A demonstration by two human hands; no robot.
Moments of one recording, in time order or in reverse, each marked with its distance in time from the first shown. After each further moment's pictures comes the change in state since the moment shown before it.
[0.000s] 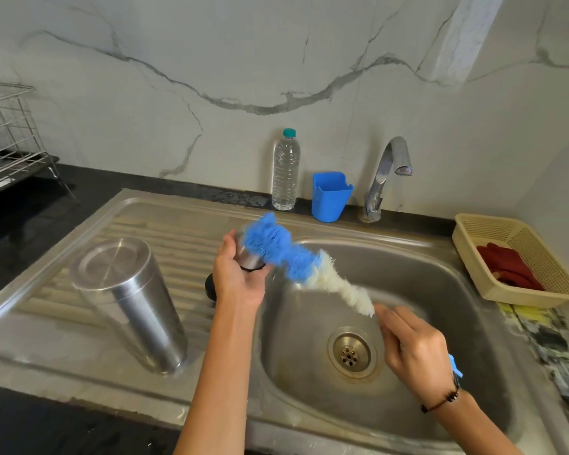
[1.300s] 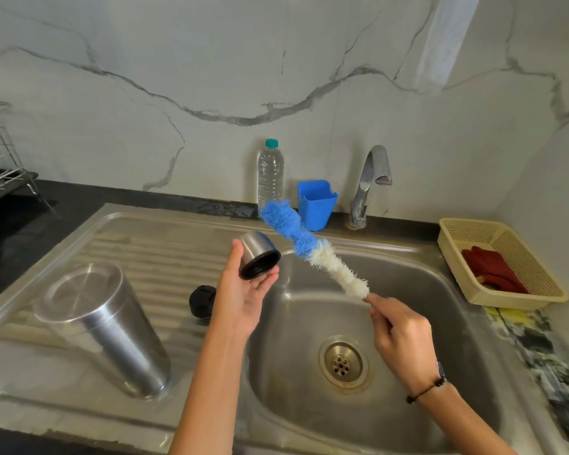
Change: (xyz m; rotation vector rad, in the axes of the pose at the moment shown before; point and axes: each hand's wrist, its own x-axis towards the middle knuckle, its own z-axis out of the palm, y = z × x) left_hand -0.019 -0.008 0.010 0.233 -0.102 -0.140; right_hand 0.025 0.006 0.002 0.076 0.023 0.237
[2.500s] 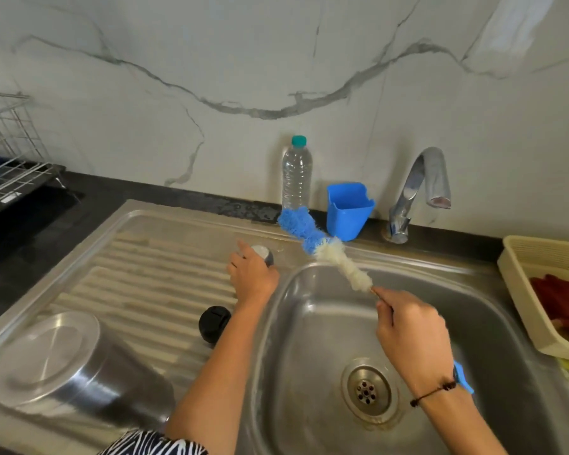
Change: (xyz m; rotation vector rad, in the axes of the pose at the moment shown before) left_hand 0.122 -0.001 -0.003 1.516 0.457 0.232; right_hand 0.075 -0.026 0.028 -0.139 -0.259 0.211
